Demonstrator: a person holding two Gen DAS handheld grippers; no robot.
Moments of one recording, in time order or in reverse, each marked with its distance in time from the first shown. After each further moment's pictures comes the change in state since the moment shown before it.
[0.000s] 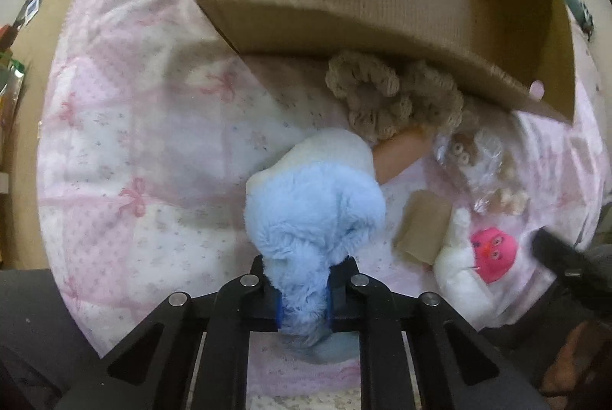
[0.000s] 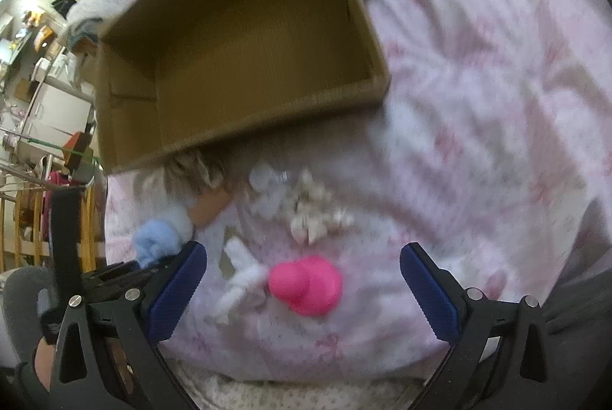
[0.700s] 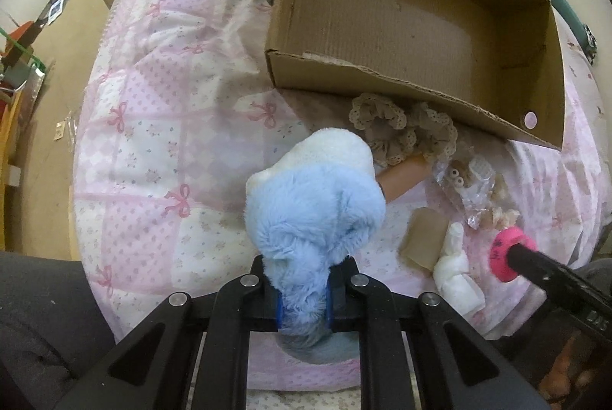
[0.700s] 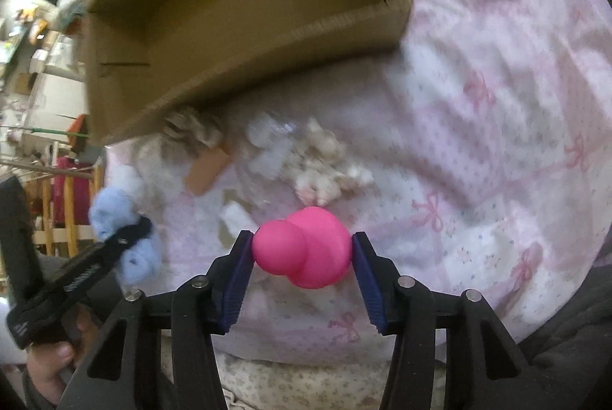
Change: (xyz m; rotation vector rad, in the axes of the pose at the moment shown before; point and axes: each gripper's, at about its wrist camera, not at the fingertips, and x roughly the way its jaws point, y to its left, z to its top) left arm -0.061 0.011 -0.025 -0.039 -0.094 0.048; right arm 0.006 -0.004 -0.006 -0.009 0.066 0.062
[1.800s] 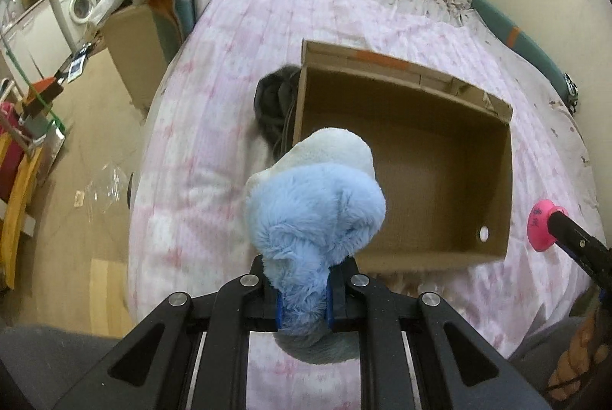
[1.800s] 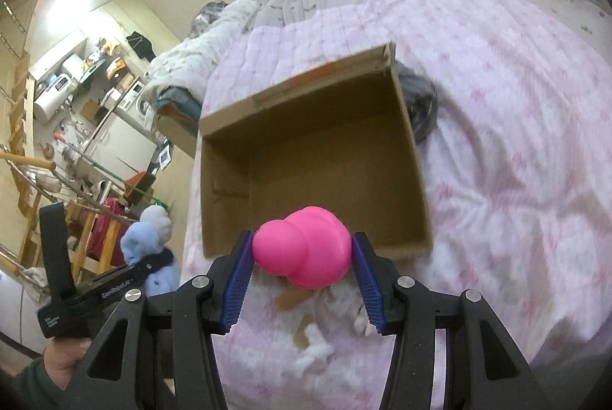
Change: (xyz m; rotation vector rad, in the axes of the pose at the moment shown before) left arm -0.123 -0.025 0.068 0.022 -0.326 0.020; right arm -0.112 0.032 0.055 -0.147 -0.429 0.142
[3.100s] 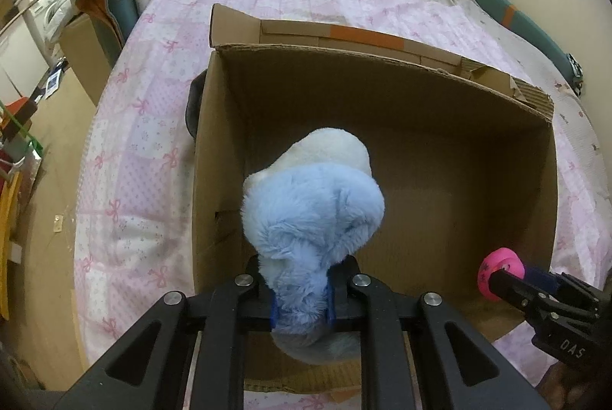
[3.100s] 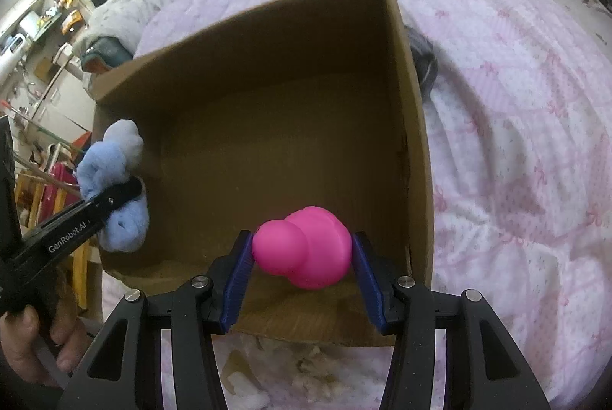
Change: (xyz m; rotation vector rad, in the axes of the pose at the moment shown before) left arm 0.115 -0.034 0.037 0.069 0.025 -0.035; right arm 0.111 -0.029 0.012 -0.034 0.214 -0.186
